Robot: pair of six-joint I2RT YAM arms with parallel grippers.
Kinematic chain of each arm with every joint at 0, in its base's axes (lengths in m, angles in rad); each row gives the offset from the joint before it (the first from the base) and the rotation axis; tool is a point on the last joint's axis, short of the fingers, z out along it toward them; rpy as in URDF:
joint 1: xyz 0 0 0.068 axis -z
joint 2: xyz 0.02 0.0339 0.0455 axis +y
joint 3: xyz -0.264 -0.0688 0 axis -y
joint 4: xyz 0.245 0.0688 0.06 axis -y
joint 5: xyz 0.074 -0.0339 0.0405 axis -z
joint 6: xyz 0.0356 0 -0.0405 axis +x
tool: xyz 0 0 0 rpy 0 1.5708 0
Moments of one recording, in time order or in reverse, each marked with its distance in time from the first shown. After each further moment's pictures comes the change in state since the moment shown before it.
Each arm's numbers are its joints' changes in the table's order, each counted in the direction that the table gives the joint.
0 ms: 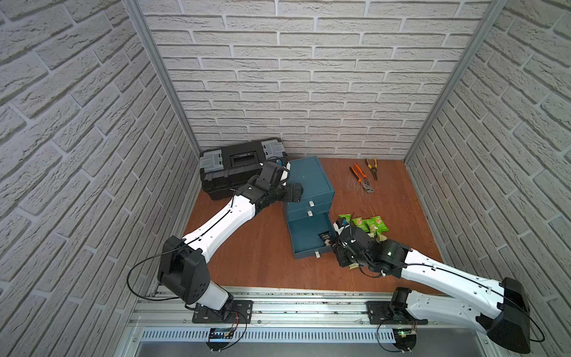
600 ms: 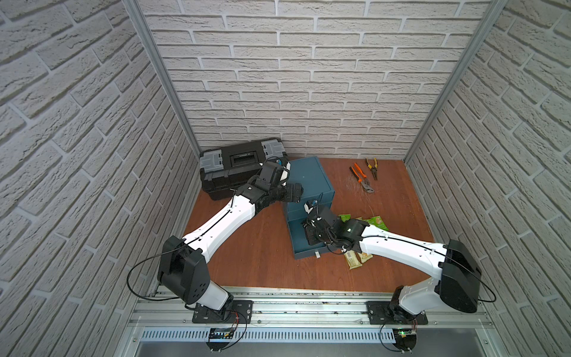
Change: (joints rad) left arm -0.003 -0.001 -0.002 0.002 0.008 0.002; right arm 0.000 0.422 0.340 0.214 0.015 -0.066
